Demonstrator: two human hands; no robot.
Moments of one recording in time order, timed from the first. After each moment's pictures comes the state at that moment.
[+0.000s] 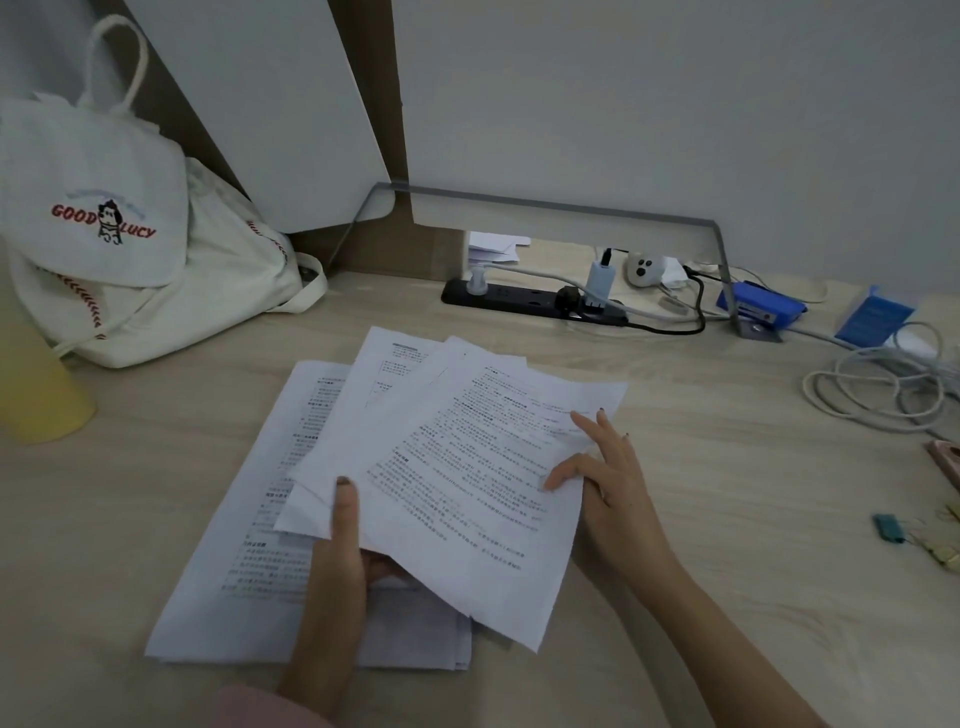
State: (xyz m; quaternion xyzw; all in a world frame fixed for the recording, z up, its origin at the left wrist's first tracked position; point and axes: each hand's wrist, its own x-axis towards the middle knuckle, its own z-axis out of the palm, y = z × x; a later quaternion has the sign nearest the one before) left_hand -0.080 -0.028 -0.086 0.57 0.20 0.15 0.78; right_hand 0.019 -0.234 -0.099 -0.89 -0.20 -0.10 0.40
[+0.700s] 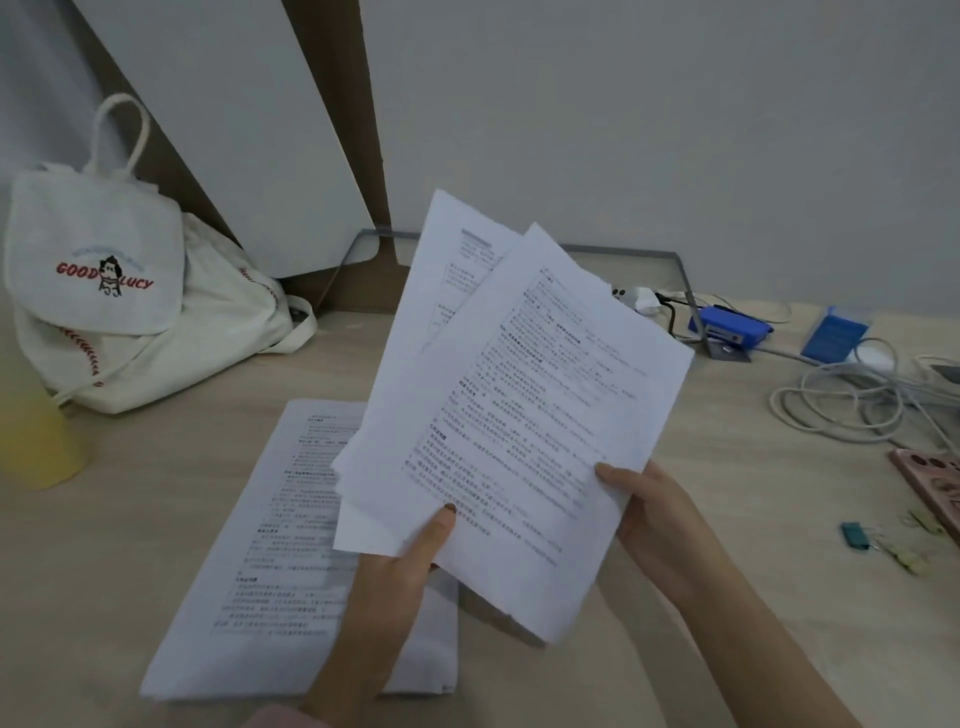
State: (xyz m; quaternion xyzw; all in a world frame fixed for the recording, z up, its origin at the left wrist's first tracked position) left_hand -0.080 -0.063 -0.048 0.62 0.15 0.11 0.77; right_hand 0.004 -0.263 -0.039 -0.55 0.01 0.15 0.82
